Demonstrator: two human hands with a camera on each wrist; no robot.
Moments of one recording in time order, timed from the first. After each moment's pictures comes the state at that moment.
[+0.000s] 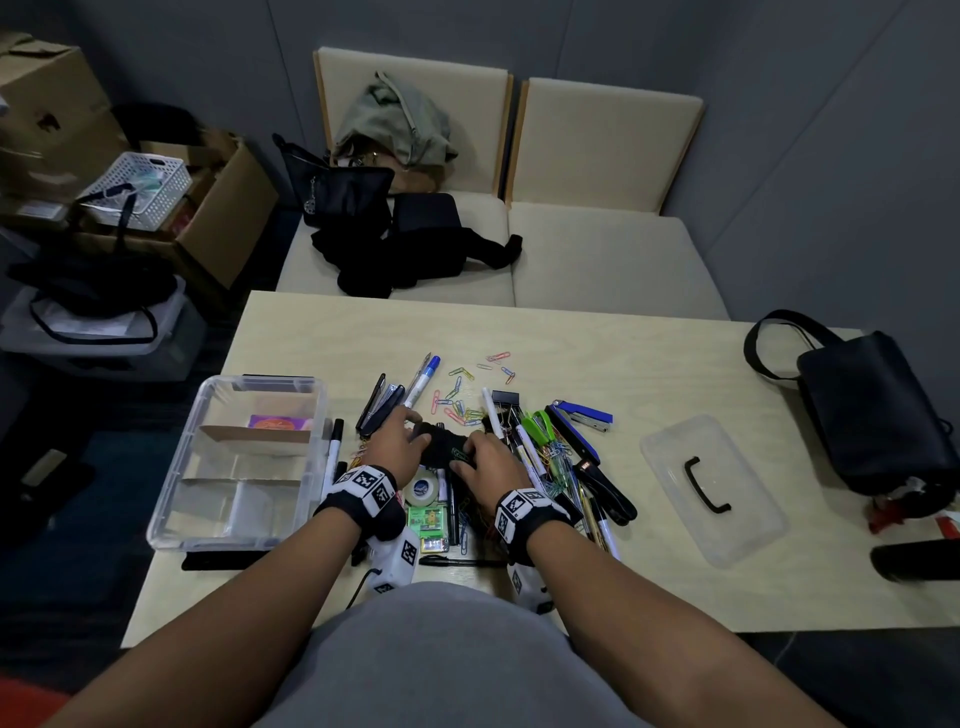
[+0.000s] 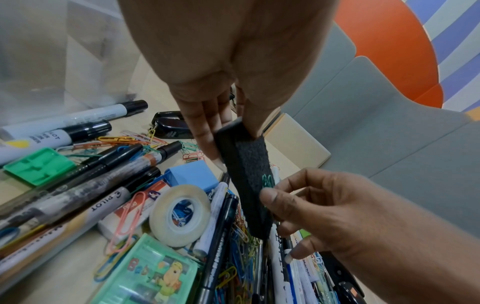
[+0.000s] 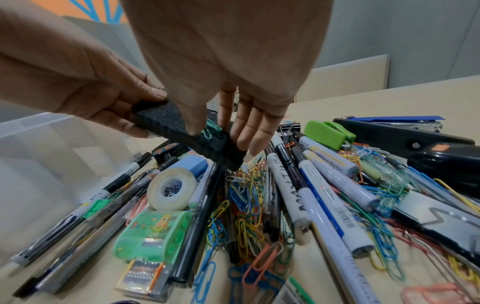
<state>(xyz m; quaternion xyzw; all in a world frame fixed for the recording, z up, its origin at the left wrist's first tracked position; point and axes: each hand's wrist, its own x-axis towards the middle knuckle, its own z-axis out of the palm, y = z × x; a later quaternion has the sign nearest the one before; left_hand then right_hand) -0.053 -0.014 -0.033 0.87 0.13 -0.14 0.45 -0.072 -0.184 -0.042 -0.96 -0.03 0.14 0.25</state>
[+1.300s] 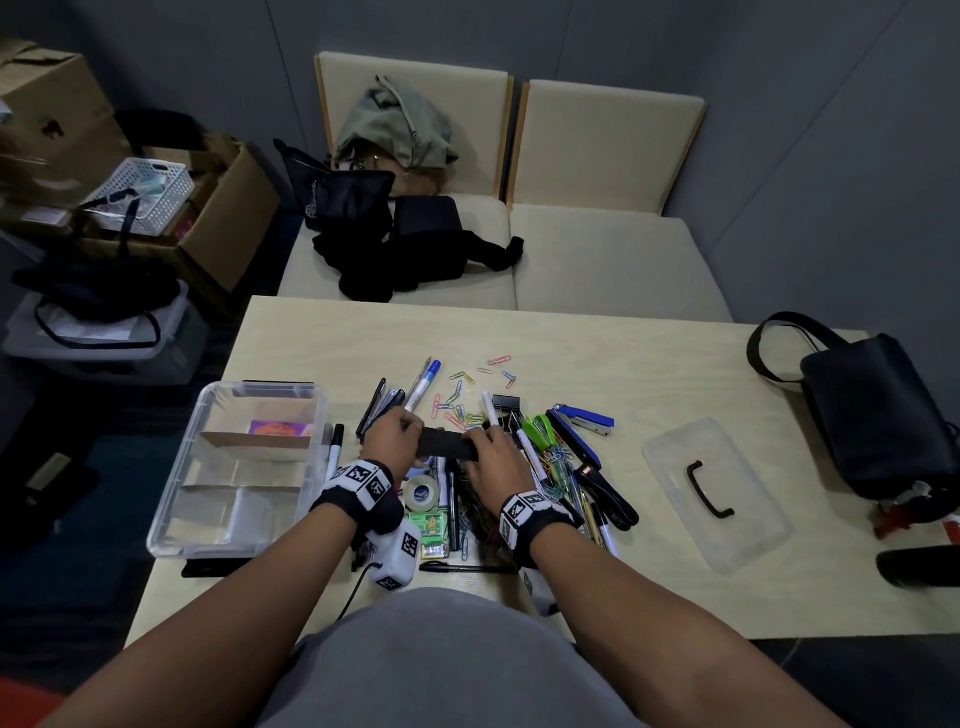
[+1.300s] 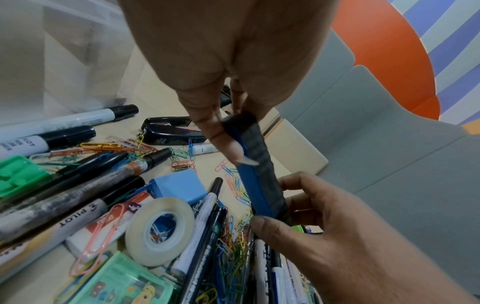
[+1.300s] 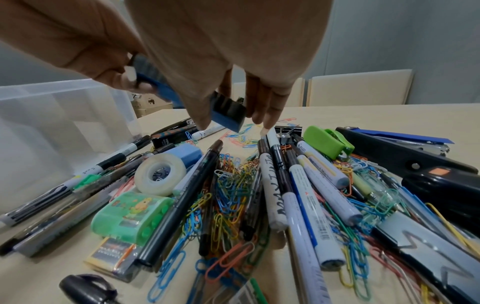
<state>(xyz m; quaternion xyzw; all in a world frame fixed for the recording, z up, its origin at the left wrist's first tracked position) -0.040 -0.014 -0.019 0.85 0.16 -0.13 0.49 -0.064 -0.192 -0.052 -0.97 -0.09 0.09 0.19</state>
